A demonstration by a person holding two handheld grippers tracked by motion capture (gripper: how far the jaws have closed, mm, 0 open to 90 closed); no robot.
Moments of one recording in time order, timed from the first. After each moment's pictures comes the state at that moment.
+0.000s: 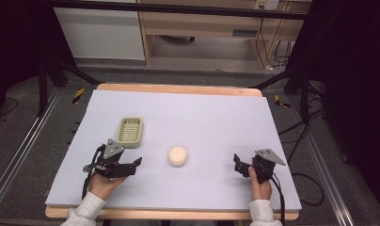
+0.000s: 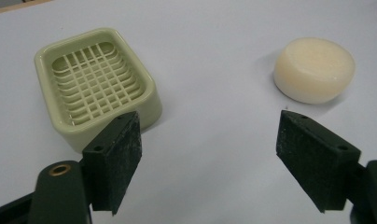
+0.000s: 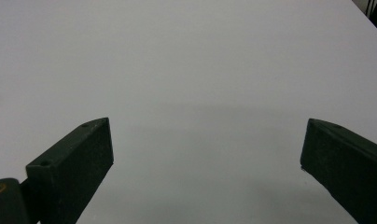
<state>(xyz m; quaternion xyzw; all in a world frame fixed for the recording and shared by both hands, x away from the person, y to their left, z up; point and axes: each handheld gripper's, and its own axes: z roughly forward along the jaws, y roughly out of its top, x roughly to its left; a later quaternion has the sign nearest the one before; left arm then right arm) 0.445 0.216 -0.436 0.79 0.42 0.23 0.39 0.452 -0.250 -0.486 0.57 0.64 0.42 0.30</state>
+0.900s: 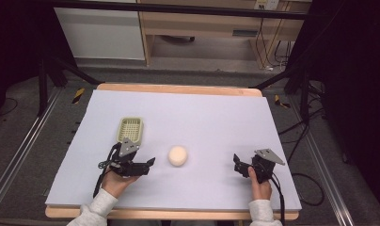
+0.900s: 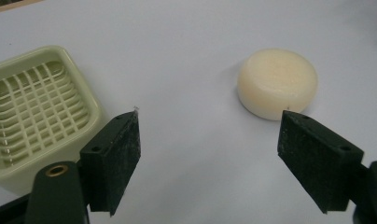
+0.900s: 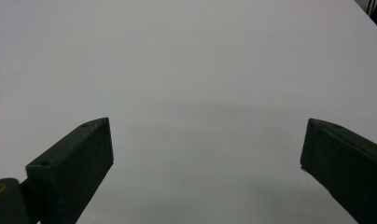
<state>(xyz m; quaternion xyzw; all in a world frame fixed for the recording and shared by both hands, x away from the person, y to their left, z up) 0.453 0.179 -0.435 0.80 0.39 0.21 0.40 0.453 -0.250 -0.486 0.57 0.65 0.41 0.30</state>
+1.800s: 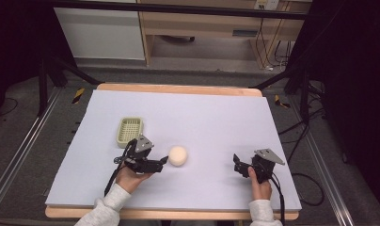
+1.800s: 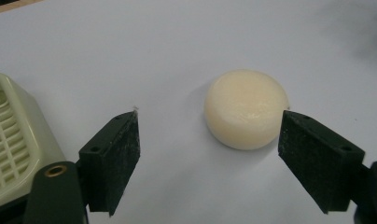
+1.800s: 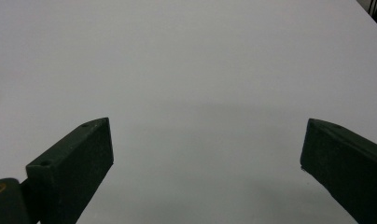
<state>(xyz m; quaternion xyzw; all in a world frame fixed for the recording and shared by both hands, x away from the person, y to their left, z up) 0.465 0.143 -0.433 0.82 0.37 0.19 0.40 0.453 -0.250 -0.486 0.56 0.65 0.41 0.30</state>
